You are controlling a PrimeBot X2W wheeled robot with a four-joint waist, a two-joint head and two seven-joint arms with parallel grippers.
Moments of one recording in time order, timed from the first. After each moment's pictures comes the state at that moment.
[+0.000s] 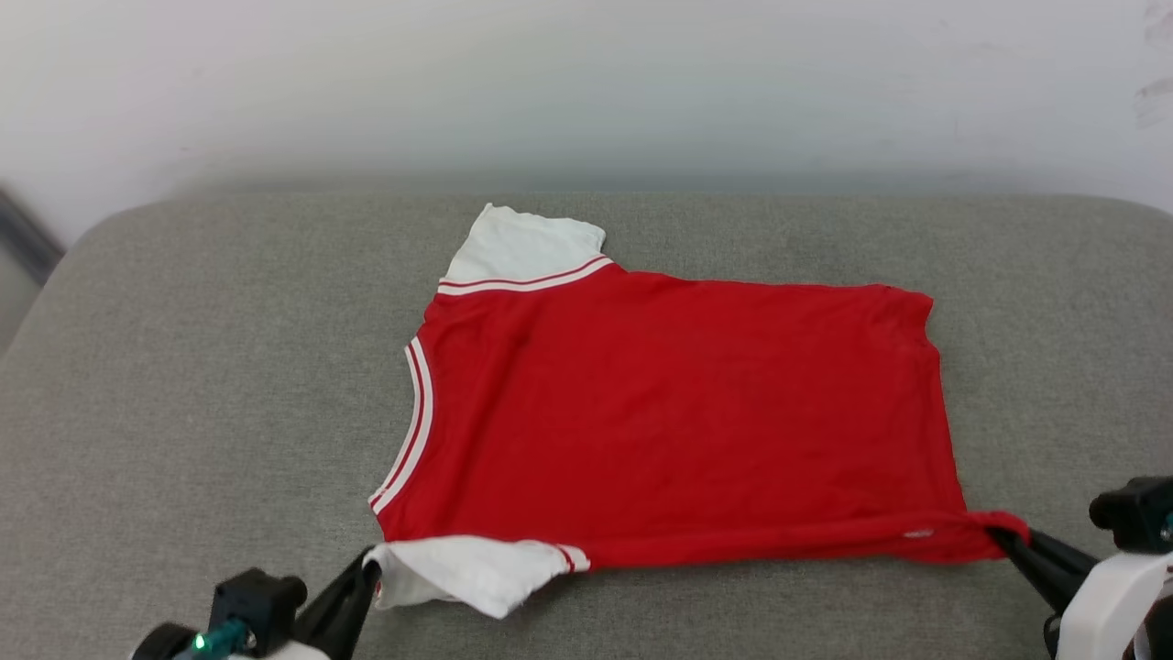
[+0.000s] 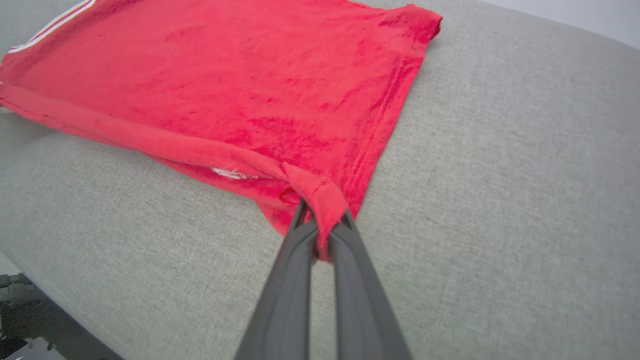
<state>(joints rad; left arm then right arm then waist) -0.03 0.73 -0.73 -0.03 -0.80 0.25 -0.19 -0.10 -0.74 0.50 0.21 0.72 0.13 0.07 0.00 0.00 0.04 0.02</state>
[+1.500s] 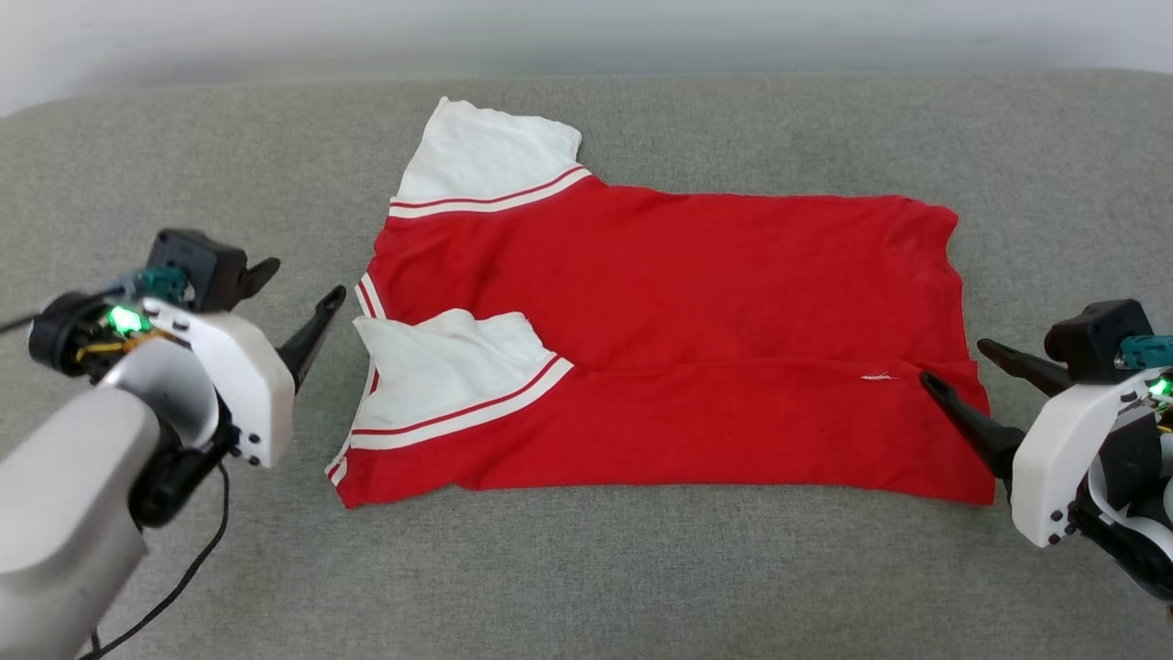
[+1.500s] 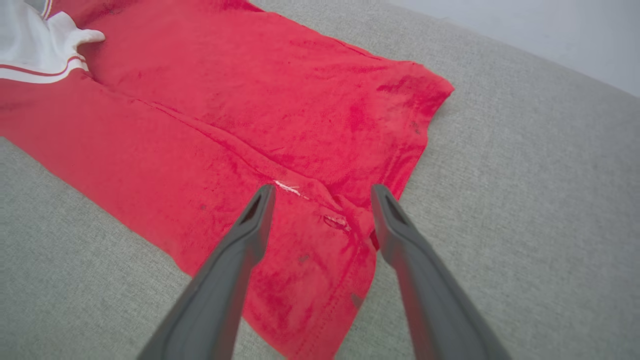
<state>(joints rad) -0.68 0.73 -0.75 0.34 -0.76 -0.07 0.10 -0.42 -0.66 0.51 0.21 0.64 0.13 0.23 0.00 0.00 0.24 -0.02</state>
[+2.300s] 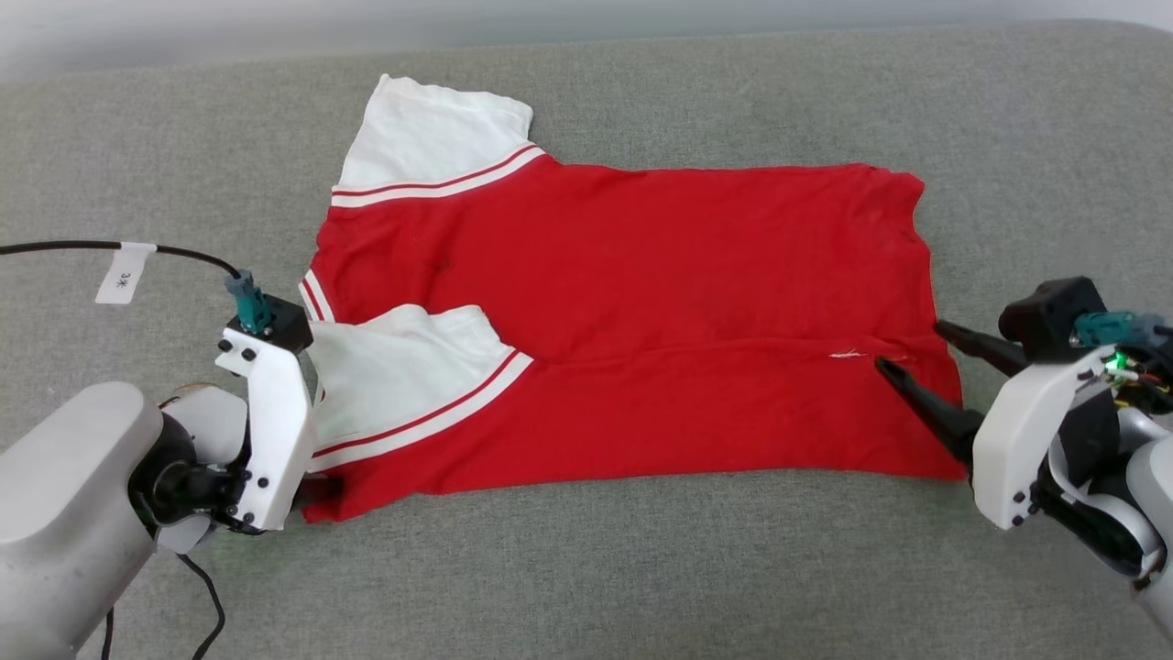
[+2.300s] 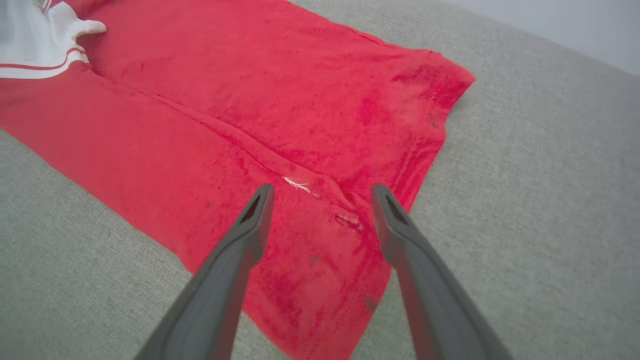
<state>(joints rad) -0.76 0.77 -0.92 0.36 -1.08 -0.10 0.91 -0.48 -0.63 0.56 0.18 0.65 0.13 0.28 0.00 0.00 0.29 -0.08</state>
